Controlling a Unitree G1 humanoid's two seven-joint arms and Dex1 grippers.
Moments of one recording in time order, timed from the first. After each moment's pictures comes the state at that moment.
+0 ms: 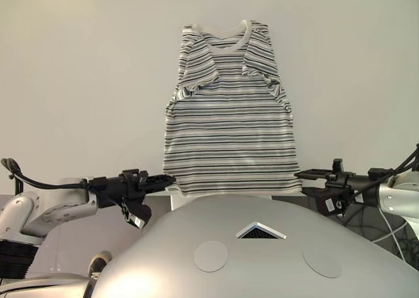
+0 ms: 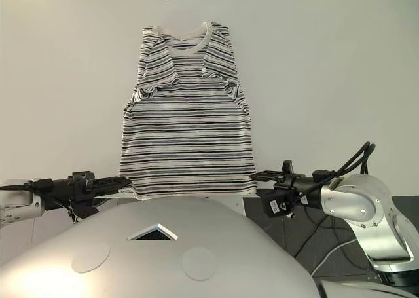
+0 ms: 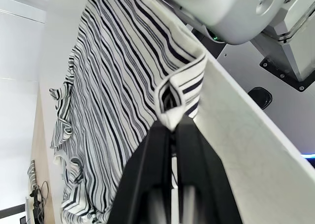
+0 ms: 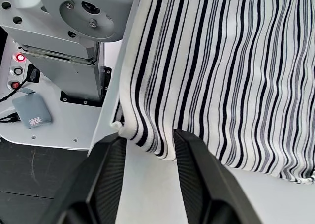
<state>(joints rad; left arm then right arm) 0.65 0.99 0.01 -0.28 0.58 -1.05 -0.54 0.77 -0.97 -0.09 -0.56 -0.24 -0.36 1.08</state>
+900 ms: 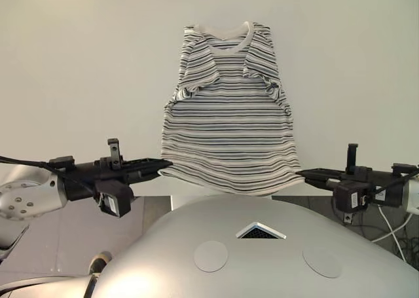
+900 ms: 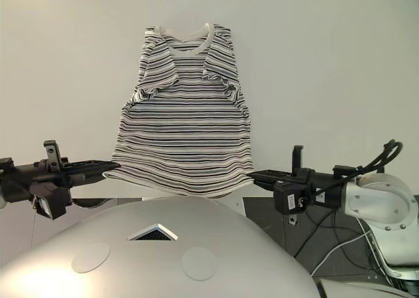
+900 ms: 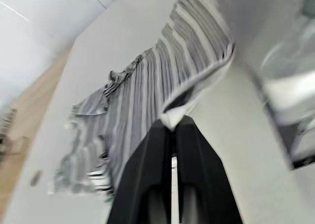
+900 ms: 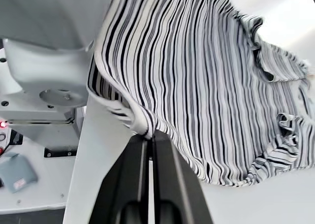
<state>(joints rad) 0.89 1.22 0.15 -0.52 -0.28 -0.71 -0.81 0.85 -0.97 -0.29 -0.62 0.19 -0.36 1.11</state>
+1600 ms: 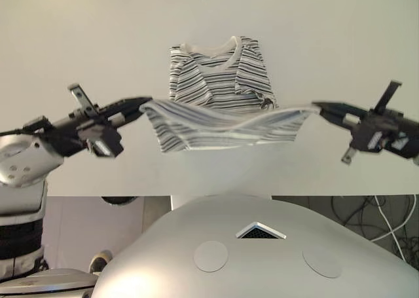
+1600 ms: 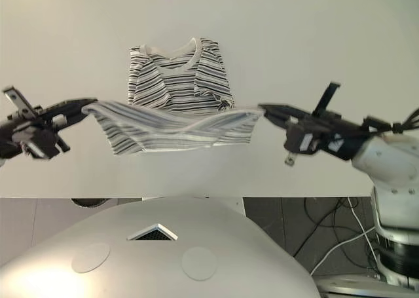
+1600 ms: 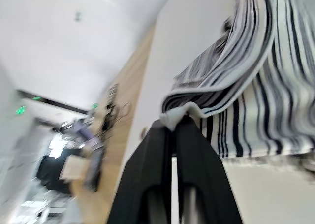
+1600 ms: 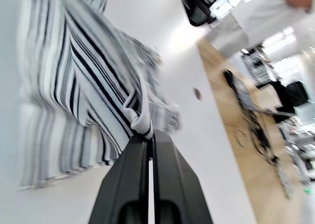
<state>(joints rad) 0.33 0.78 0.22 -0.31 -0.01 -0.58 -0.80 0.34 -0.85 -0.21 -0.53 0.07 -0.13 0.89</state>
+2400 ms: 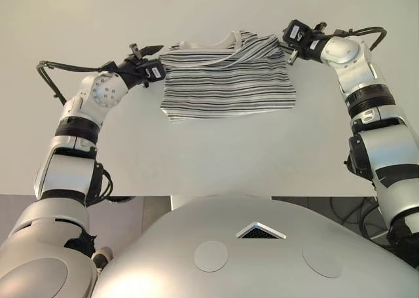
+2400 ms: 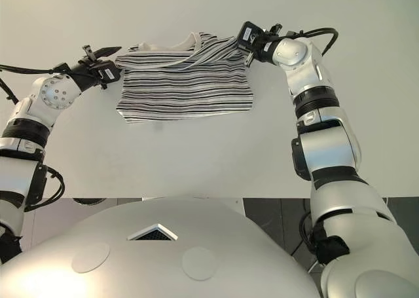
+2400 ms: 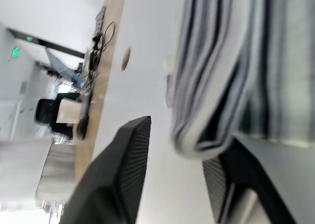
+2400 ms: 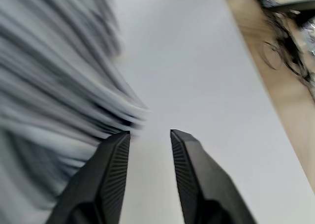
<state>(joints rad) -0.46 0.57 -0.25 0.93 0.54 -0.69 -0.22 -0.72 -0.42 0.23 1.04 -0.27 -0.22 0.52</state>
